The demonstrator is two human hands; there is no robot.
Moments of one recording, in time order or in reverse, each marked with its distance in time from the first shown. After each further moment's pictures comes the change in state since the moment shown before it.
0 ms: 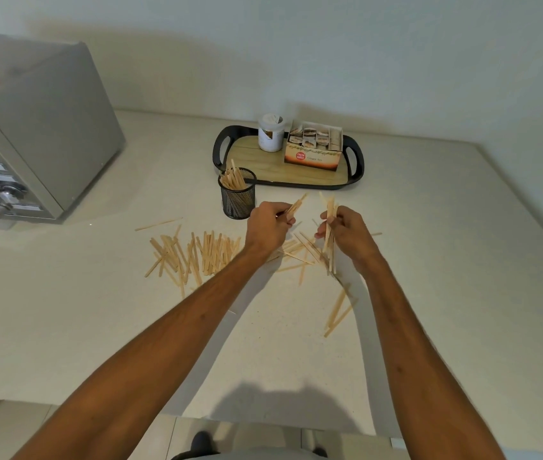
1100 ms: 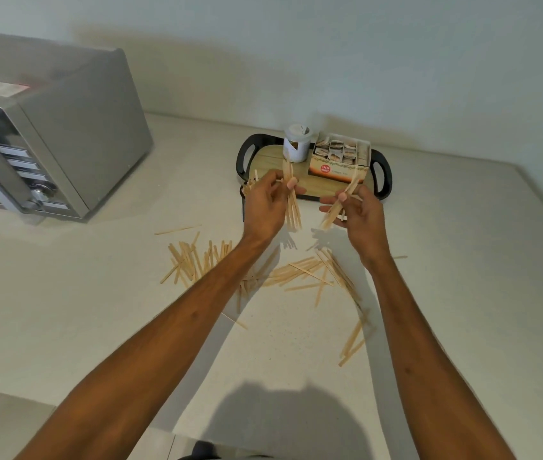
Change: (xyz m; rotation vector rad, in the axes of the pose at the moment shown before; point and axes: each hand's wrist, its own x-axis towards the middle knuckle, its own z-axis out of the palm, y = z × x) left_hand 0.026 0.016 -0.052 -0.419 0.204 0.117; right_hand 0.029 -0.043 0.016 0.257 -0.007 -0.361
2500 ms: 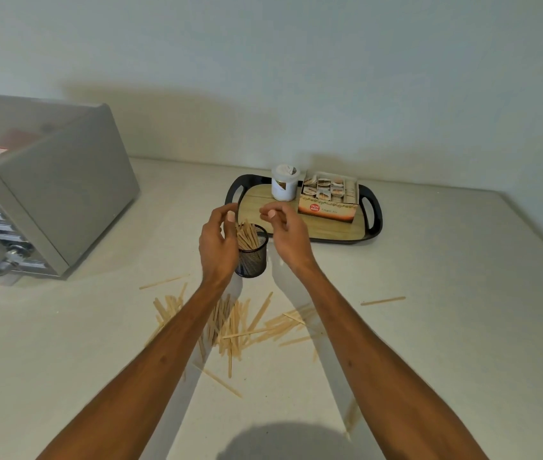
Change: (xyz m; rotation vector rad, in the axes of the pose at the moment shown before) left_hand 0.049 -0.058 -0.046 0.195 0.238 0.086; right_hand 0.074 0.007 0.112 -0.060 -0.056 -0.091
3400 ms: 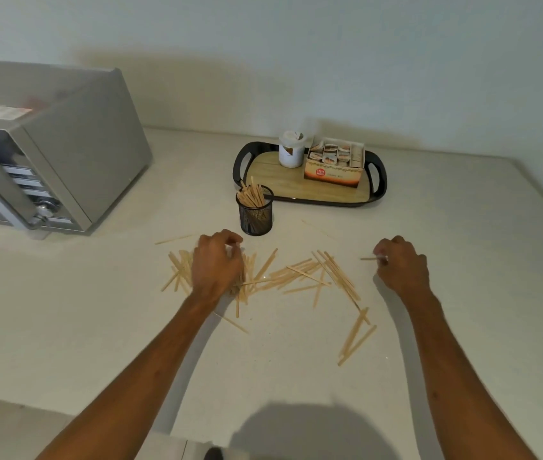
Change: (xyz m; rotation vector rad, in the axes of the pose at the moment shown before) left_hand -0.100 -0.020 -0.049 0.566 -0.217 -0.059; right_hand -0.124 0.083 -0.202 -1.077 -0.065 0.271
